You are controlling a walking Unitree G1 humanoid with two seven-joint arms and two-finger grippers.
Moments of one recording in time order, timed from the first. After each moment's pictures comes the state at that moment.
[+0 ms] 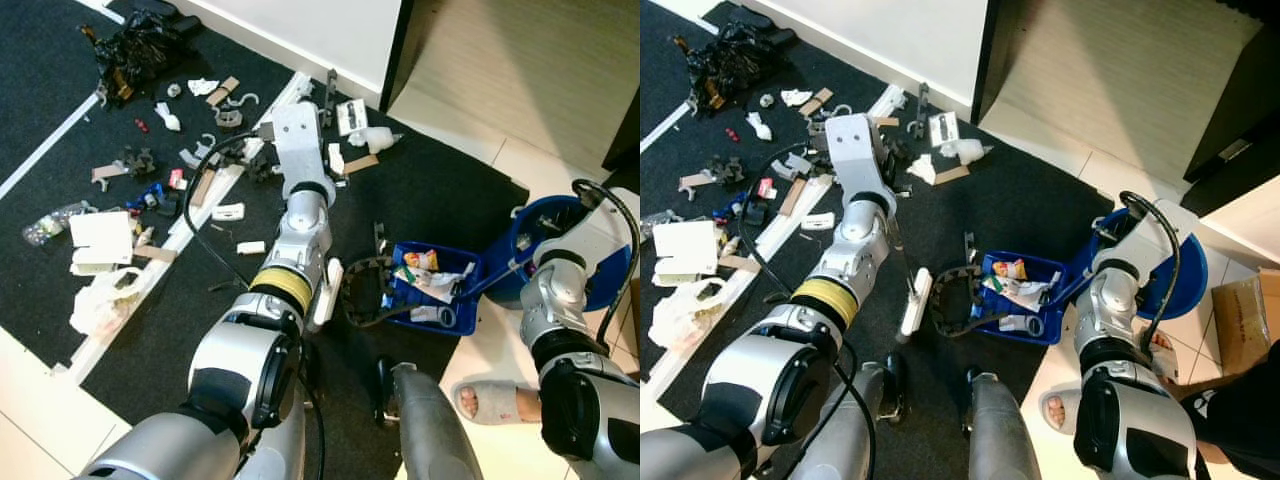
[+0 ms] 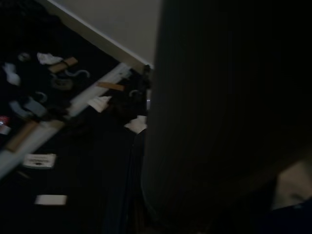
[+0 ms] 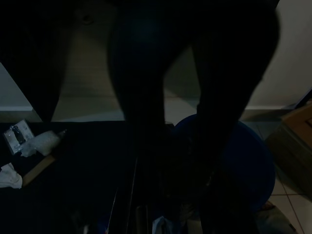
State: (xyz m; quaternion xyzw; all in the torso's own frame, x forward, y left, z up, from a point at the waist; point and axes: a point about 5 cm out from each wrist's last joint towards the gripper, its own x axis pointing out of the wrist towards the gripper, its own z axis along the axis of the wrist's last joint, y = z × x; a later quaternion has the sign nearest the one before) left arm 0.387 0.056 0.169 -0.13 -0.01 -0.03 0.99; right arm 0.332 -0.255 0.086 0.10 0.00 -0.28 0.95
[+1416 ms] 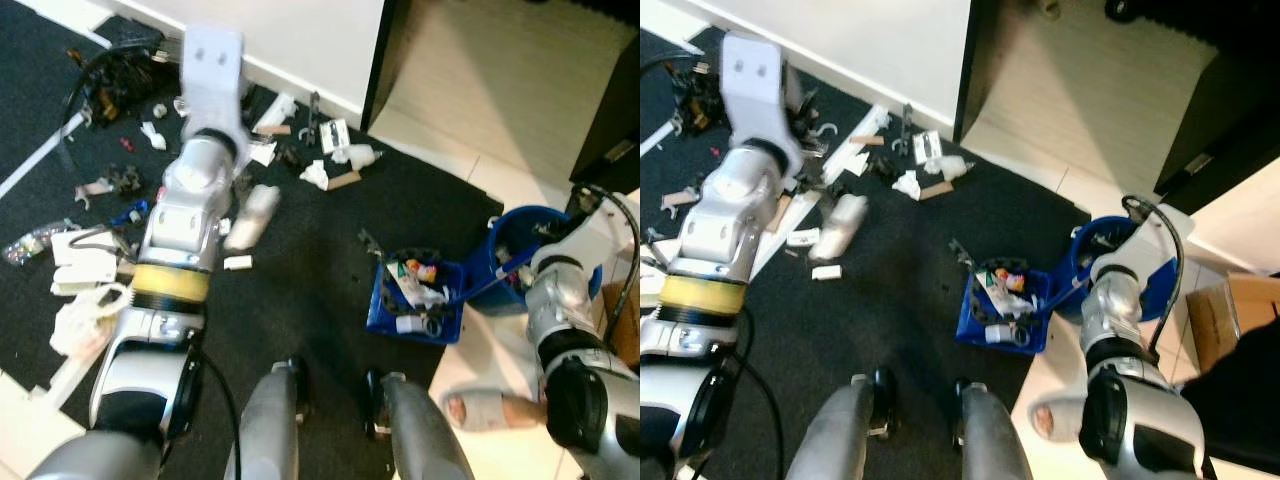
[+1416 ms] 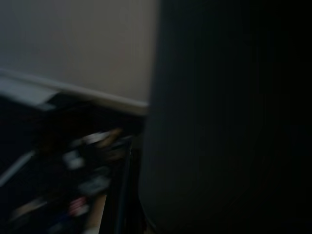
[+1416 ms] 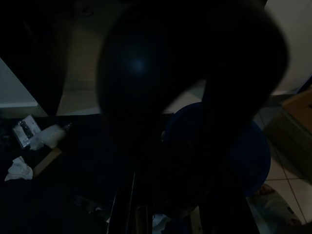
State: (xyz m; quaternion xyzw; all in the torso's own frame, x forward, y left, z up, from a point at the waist) left arm 0.367 0.180 0.231 0.08 -0.05 0.00 1.00; right arm 0.329 -0.267 0.074 0.14 0.05 -0.27 0.95
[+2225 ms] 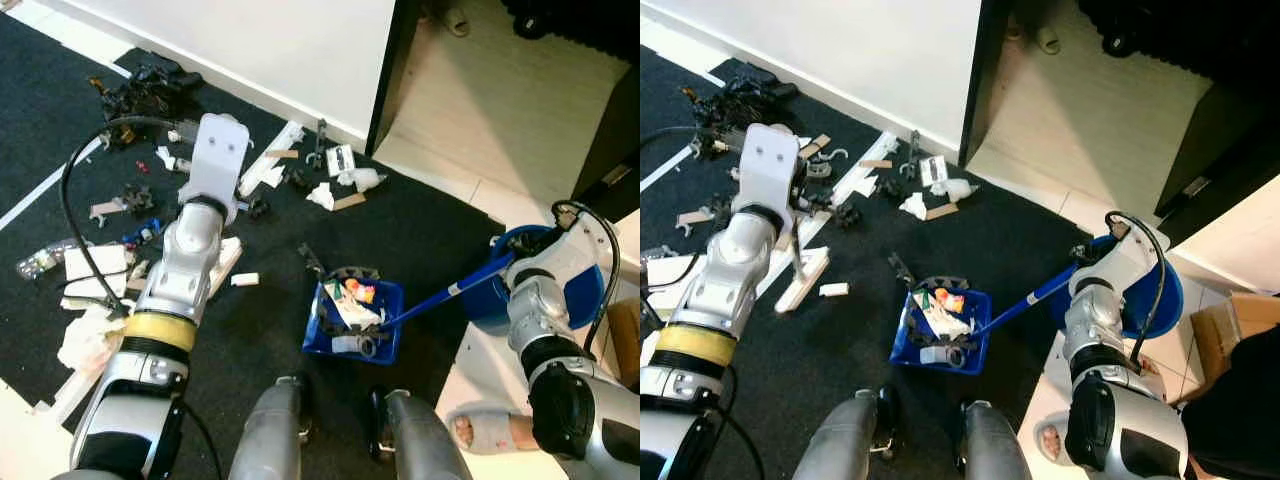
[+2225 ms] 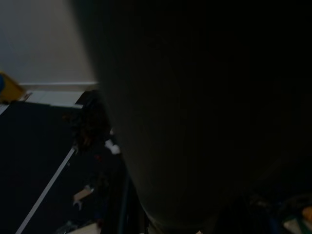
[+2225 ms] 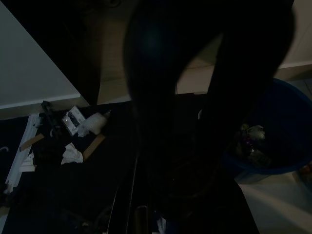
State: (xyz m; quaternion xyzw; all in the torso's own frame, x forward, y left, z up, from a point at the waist) left arm 0.346 0.192 0.148 0.22 0.00 -0.02 0.98; right arm 0.325 -0.247 0.055 0.20 0.08 -0.23 0.95
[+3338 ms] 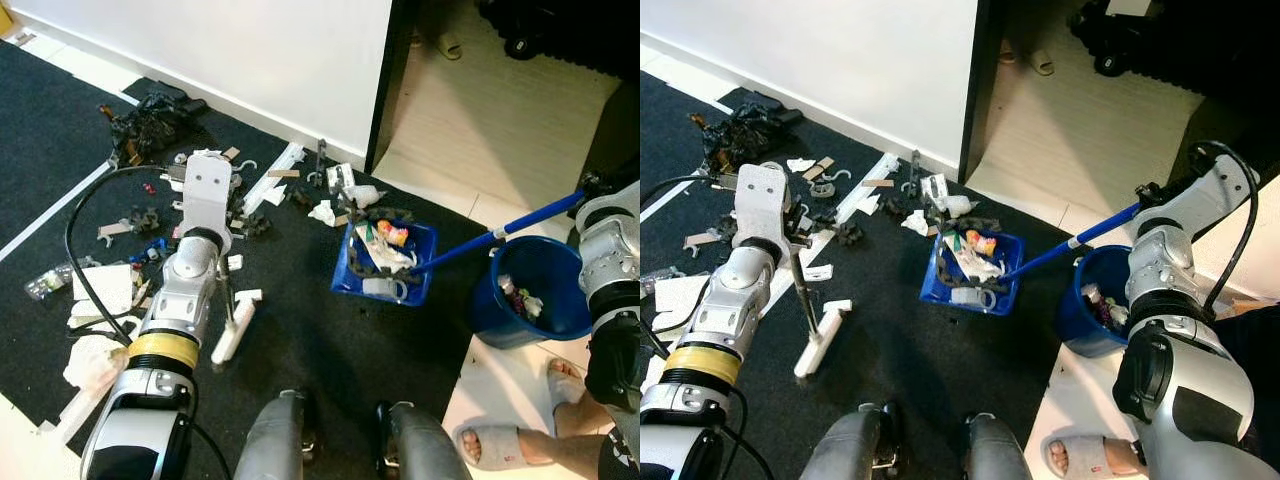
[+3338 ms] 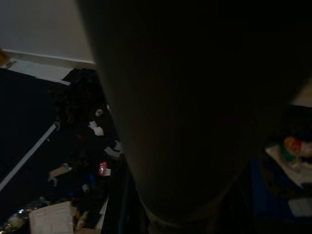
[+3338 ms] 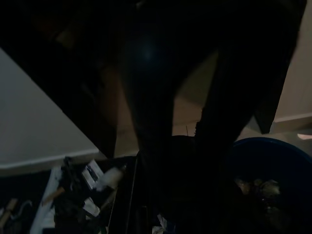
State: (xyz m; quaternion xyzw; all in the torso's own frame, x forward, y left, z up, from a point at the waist) left arm 0.340 0.196 0.116 0.12 0.05 -0.01 0.99; right arm 0.358 -0.303 0.139 0.19 0.02 -0.22 0.96
